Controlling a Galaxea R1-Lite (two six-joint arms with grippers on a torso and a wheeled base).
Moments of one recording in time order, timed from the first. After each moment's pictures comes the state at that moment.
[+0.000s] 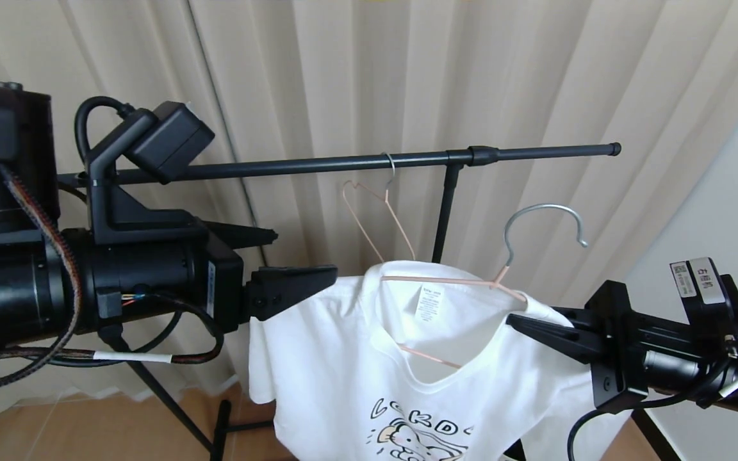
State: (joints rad) left arm -0.59 1.37 -0.97 -0.07 -0.27 0.06; right arm 0.30 1.68 -0.26 -1.48 0.90 -0.13
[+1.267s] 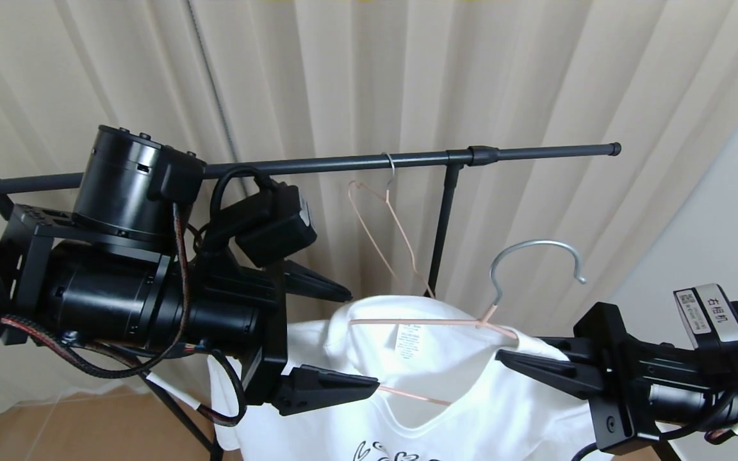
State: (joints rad) left arm -0.60 1.54 -1.05 0.12 -0.61 0.46; right arm 0.42 1.65 -0.22 -1.48 0.90 -0.13
